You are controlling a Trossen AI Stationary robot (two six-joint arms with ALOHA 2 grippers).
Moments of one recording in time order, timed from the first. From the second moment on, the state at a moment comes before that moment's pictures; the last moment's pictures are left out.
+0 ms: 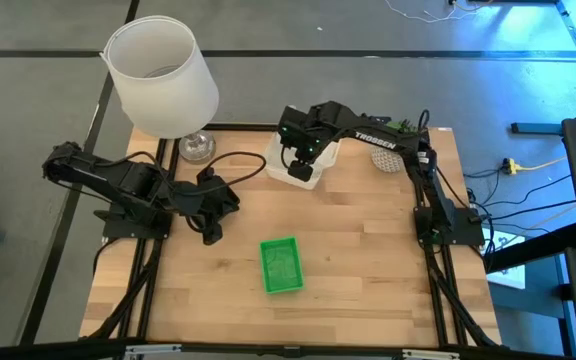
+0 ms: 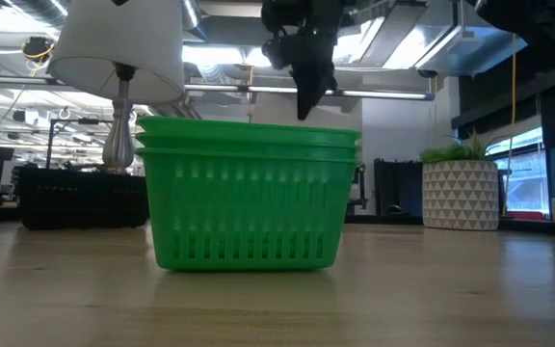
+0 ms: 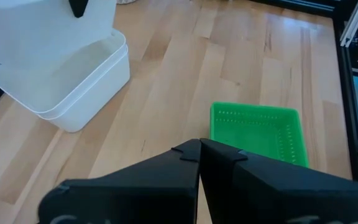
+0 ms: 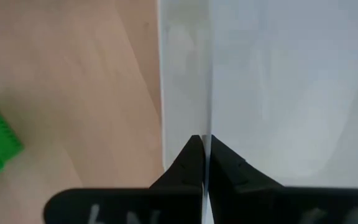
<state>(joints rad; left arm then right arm) -0.31 1.08 1.18 -0.78 -0.40 -0.44 -0.30 2.13 2.24 -1.40 0.07 0.04</state>
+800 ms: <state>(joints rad) -0.31 1.08 1.18 -0.77 -0.40 -0.44 -0.30 2.19 2.24 -1.55 0.01 -0.06</state>
